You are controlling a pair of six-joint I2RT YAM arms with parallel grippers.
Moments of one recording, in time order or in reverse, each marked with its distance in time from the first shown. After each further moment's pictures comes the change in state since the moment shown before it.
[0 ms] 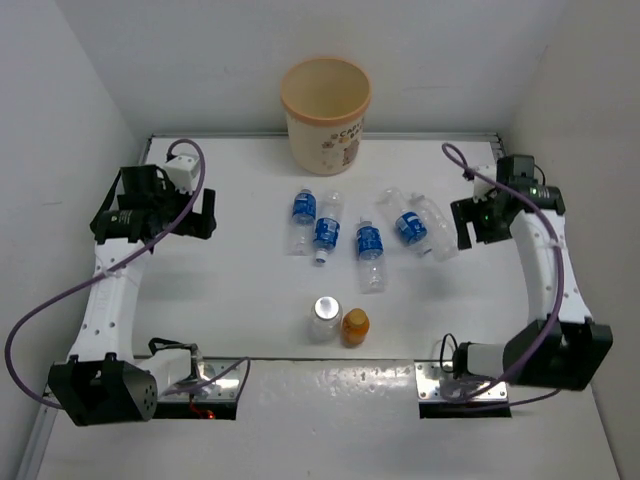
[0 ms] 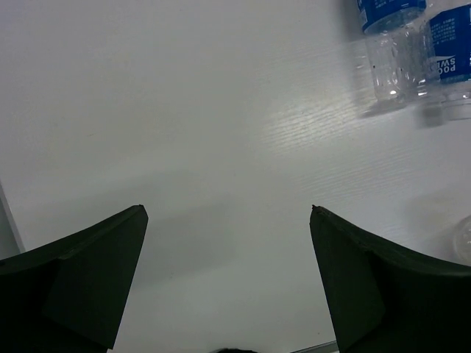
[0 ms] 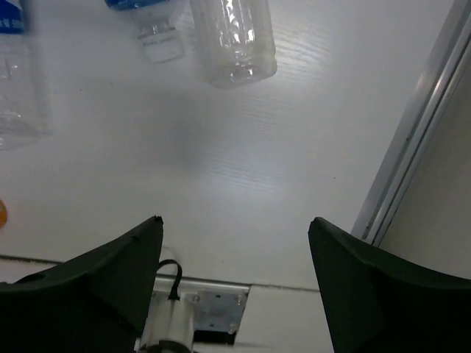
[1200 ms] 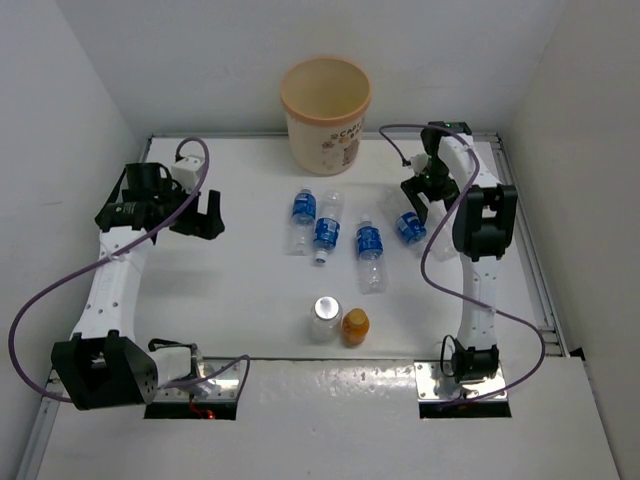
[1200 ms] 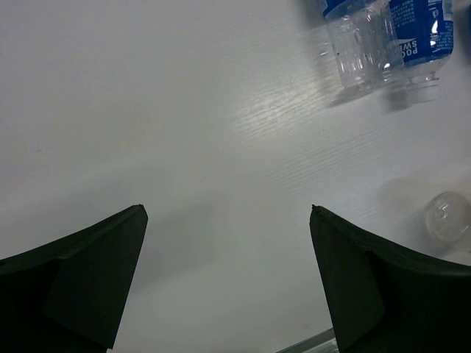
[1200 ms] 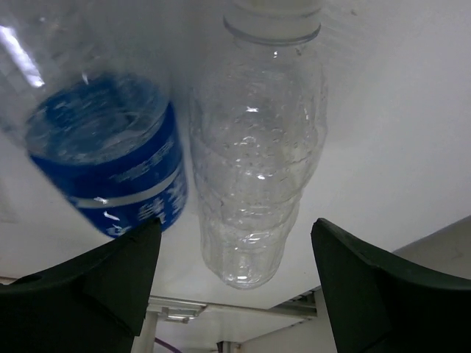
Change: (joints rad) left arm 0.024 0.094 0.003 0.003 0.146 0.030; right arm 0.180 1.105 0.943 -0.305 0.088 -0.057
